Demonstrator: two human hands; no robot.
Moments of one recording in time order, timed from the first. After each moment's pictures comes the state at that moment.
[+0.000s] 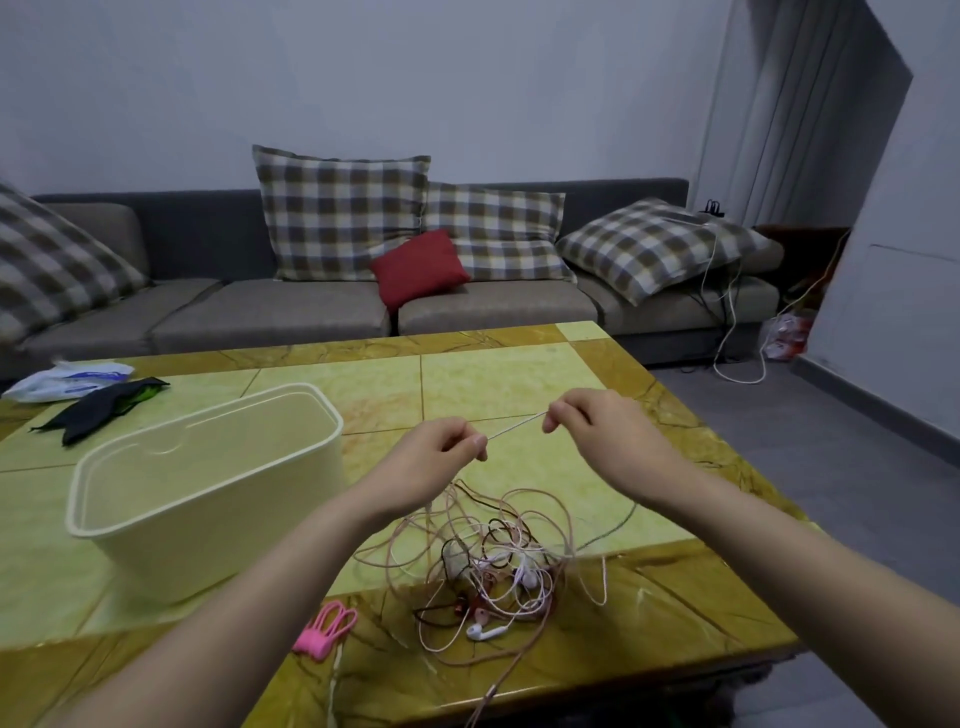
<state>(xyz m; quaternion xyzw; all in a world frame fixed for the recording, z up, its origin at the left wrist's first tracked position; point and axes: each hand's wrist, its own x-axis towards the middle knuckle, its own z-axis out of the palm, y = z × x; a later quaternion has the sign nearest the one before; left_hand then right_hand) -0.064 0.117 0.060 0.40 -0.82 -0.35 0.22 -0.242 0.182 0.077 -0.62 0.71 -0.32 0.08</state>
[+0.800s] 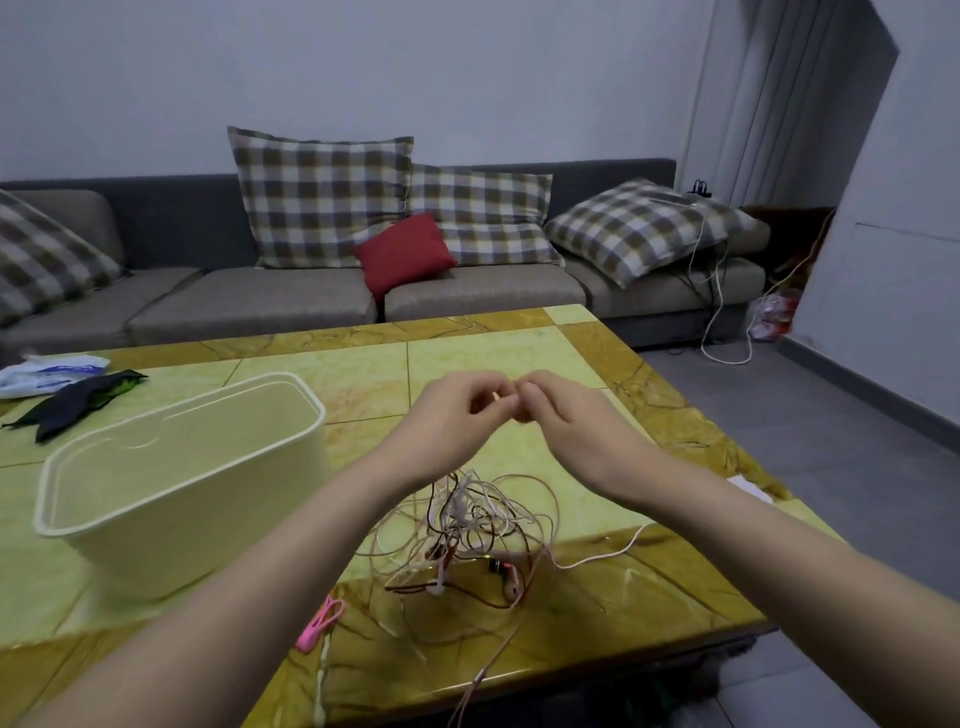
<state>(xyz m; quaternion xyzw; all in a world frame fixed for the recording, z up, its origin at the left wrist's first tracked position) -0.097 0.124 0.080 0.33 -0.85 -0.30 0.28 -0.229 0.187 0.075 -0.67 0.64 -0.36 0.14</state>
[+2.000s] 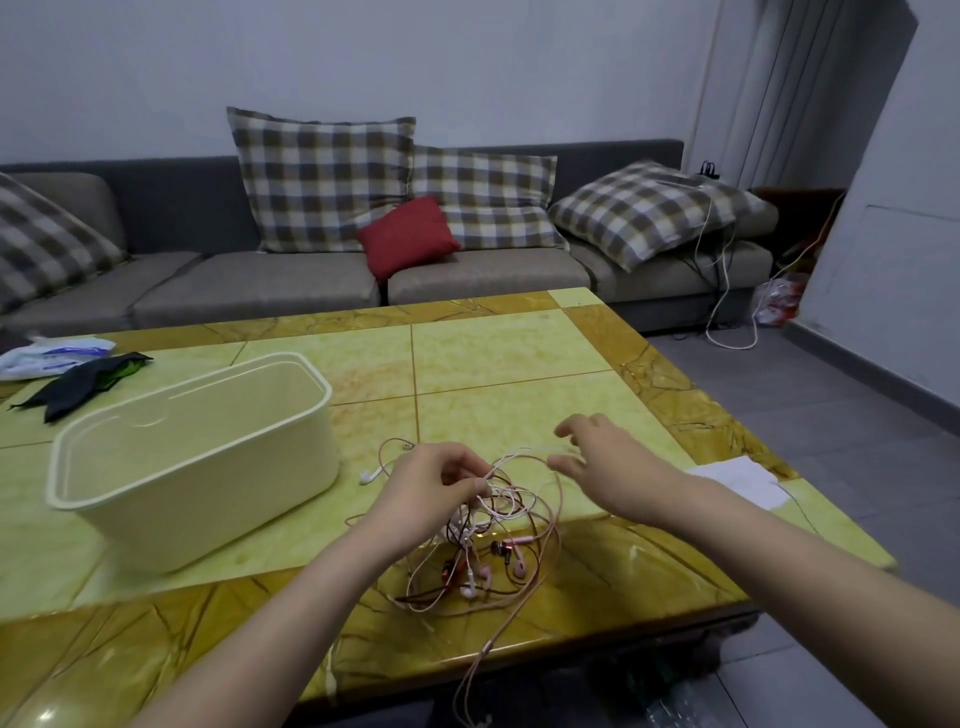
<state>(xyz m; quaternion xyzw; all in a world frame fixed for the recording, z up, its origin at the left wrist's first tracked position) -0.064 0.131 0.002 0.41 -0.78 -0.39 0.26 -0.252 0.193 0.024 -0.63 0.75 -0.15 0.14</state>
